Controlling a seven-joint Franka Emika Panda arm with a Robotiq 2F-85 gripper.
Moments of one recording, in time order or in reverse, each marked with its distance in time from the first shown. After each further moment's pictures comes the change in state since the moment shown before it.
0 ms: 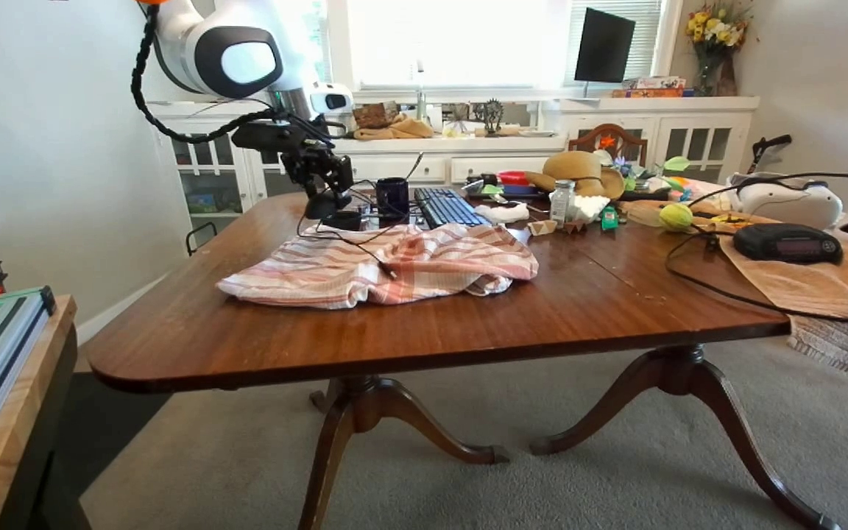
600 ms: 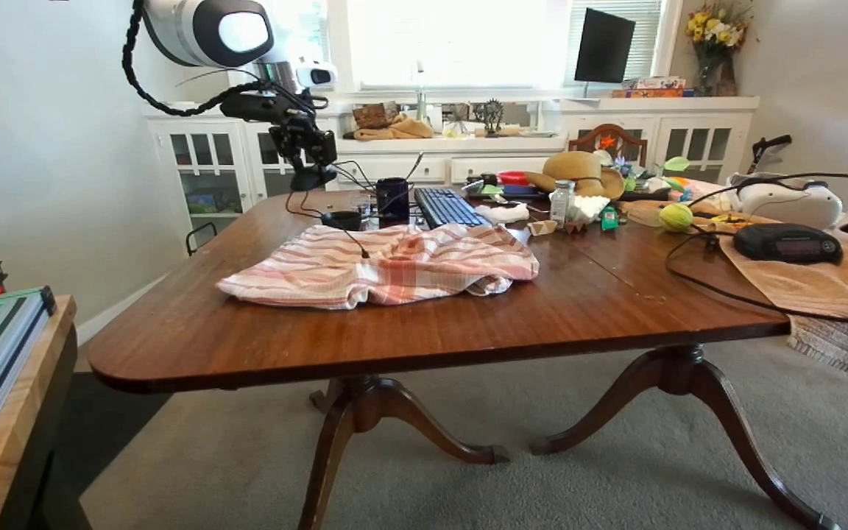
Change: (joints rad) arm 0.181 -0.060 -0.064 0.083 0.030 -0.134 0.139
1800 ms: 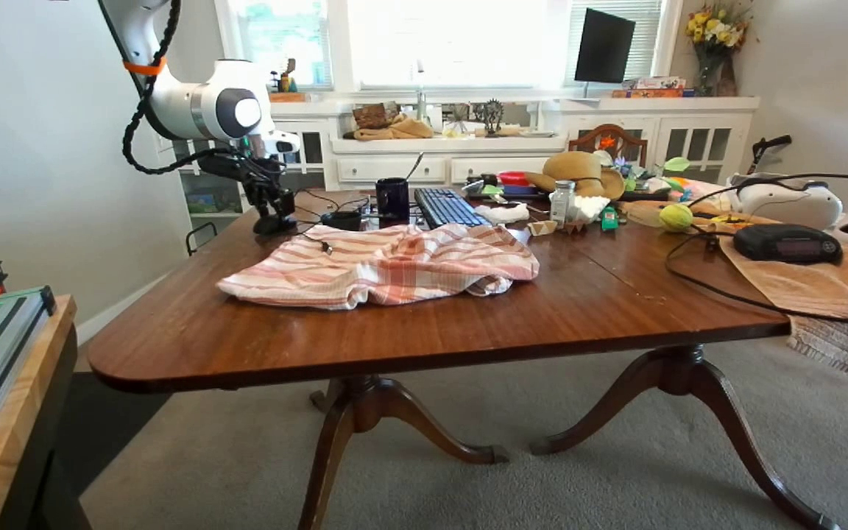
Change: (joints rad) arm 0.500 0.402 -0.239 0.291 -0.254 0.007 0.512
